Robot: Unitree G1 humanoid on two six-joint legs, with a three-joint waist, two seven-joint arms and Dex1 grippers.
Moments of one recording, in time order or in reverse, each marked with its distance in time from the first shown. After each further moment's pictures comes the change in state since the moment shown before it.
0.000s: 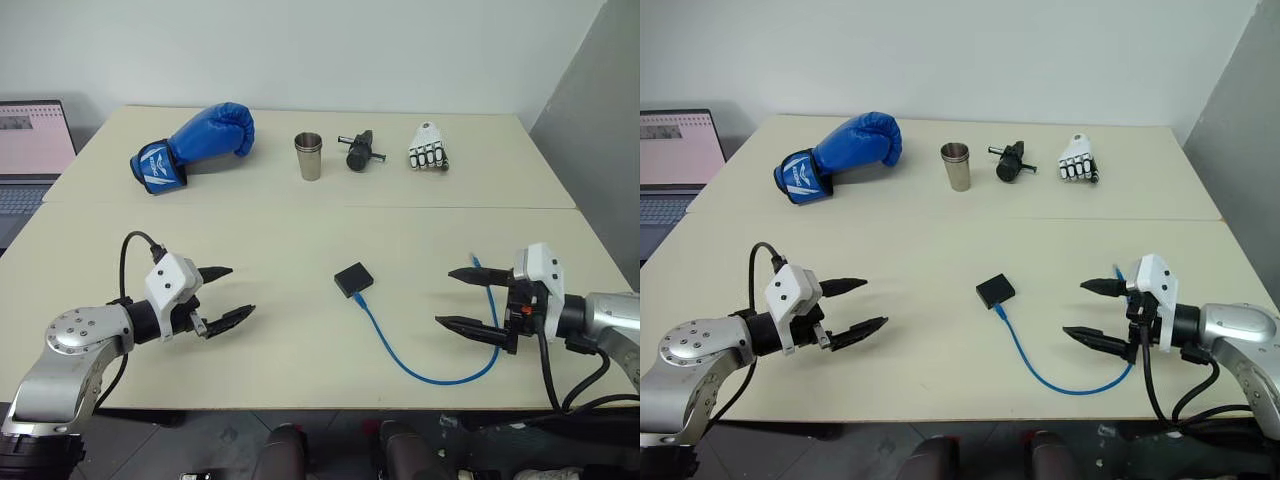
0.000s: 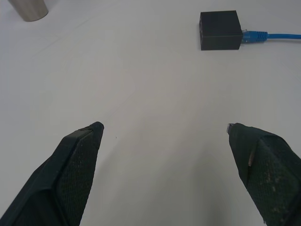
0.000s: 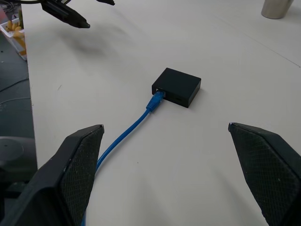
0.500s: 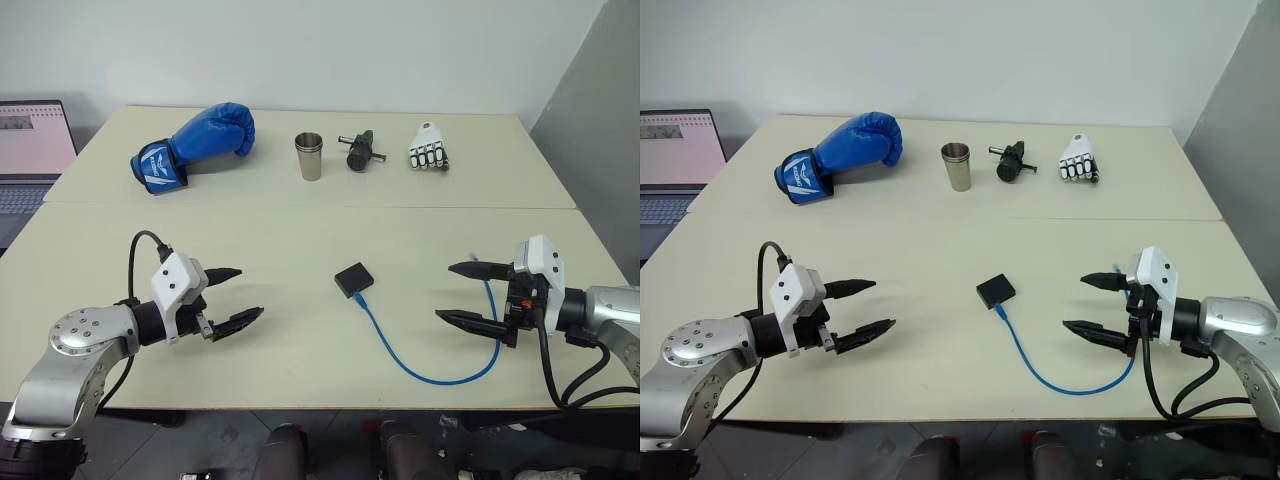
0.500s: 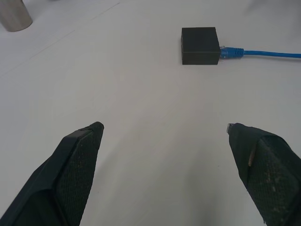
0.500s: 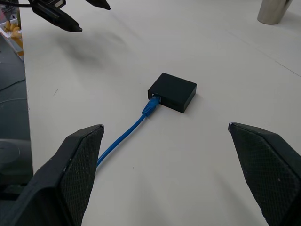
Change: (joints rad) left arm 0.024 -0.004 0.003 -0.078 -0.036 0.063 0.011; right arm -0.032 0.000 0.001 0.003 0.000 0.018 0.000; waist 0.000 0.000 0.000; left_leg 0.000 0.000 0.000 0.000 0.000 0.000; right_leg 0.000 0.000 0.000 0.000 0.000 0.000
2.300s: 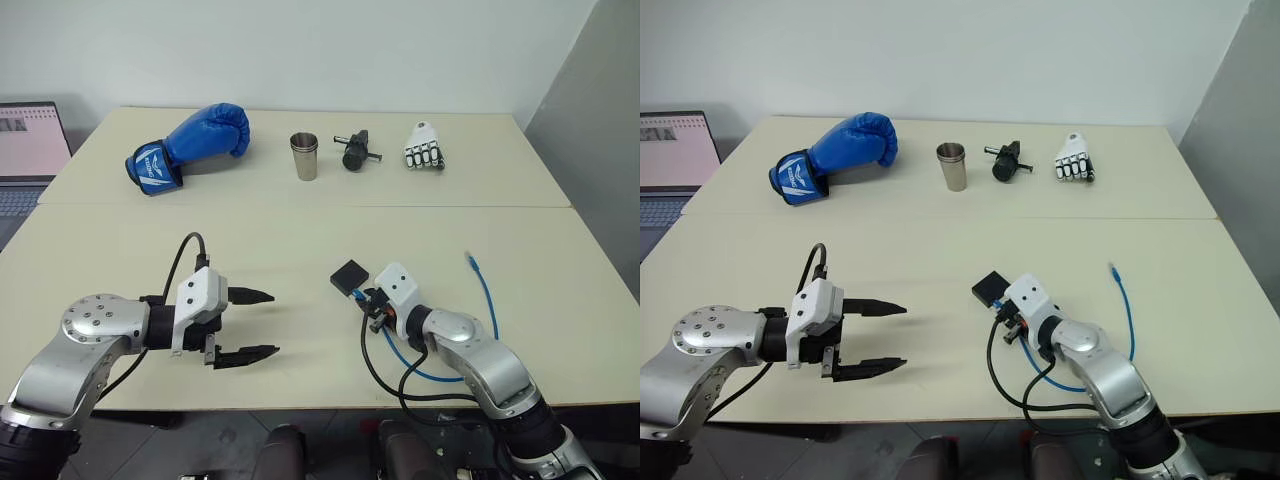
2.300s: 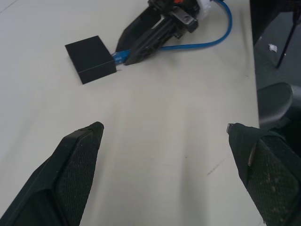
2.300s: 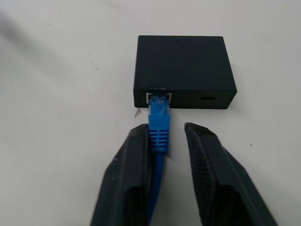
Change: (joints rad) left arm -0.084 0.089 -0.121 -0.004 -0.049 -0.002 -0.243; right arm -0.179 0.539 0.549 0.134 -0.517 0.134 -0.586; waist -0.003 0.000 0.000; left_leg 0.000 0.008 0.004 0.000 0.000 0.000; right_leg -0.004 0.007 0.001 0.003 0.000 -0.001
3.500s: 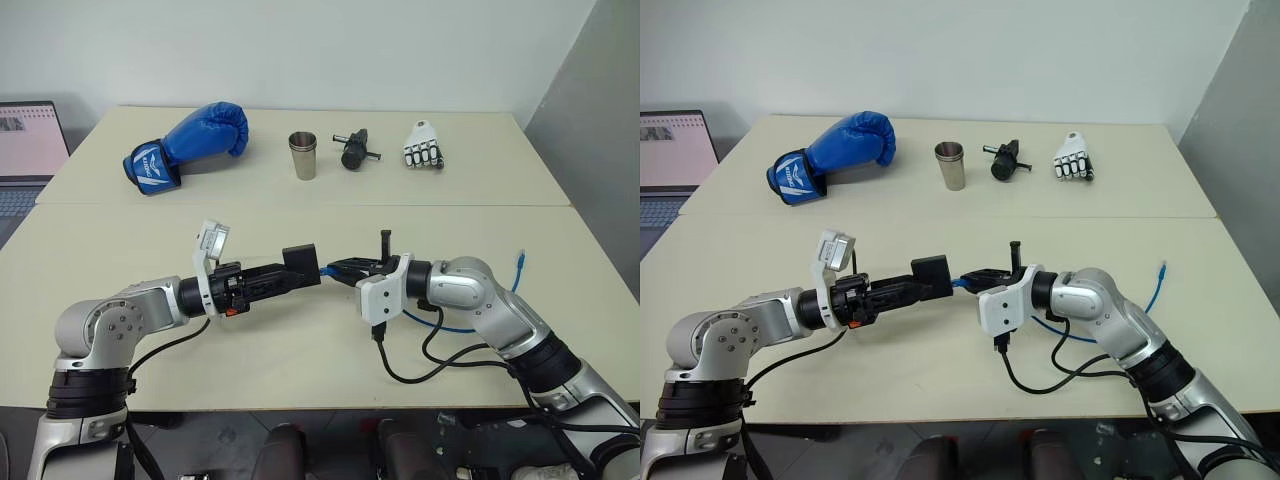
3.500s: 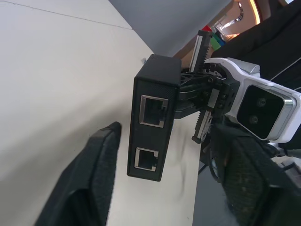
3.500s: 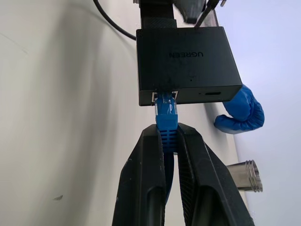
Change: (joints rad) left arm -0.294 -0.237 0.099 0.205 -0.502 0.717 0.240; right arm -0.307 -0.186 0.105 0.224 -0.424 -1.007 0.313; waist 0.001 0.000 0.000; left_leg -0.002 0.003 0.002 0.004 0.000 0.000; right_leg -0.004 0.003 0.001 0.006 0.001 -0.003
